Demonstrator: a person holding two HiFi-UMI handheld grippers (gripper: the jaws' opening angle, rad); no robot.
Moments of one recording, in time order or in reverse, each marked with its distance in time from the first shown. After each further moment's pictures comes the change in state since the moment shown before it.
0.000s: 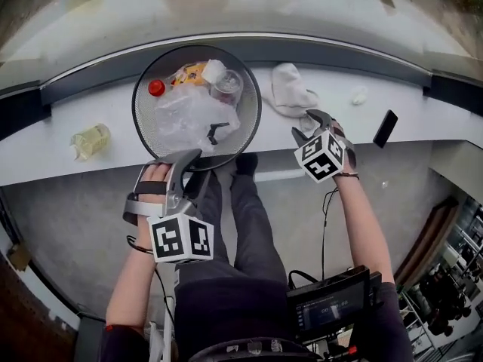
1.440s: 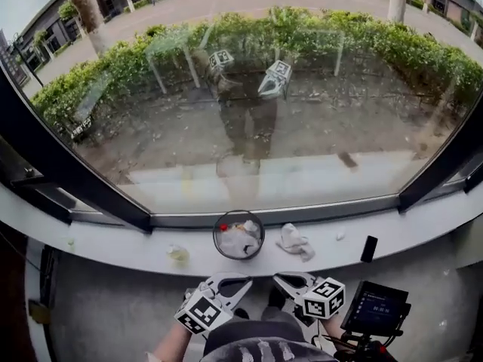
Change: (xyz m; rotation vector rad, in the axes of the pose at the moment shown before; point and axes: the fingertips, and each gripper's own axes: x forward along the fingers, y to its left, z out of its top) left arm -0.242 -0.021 0.182 -0.238 -0.486 0.016; right arm -0.357 0.102 0.119 0.533 -0.968 0.445
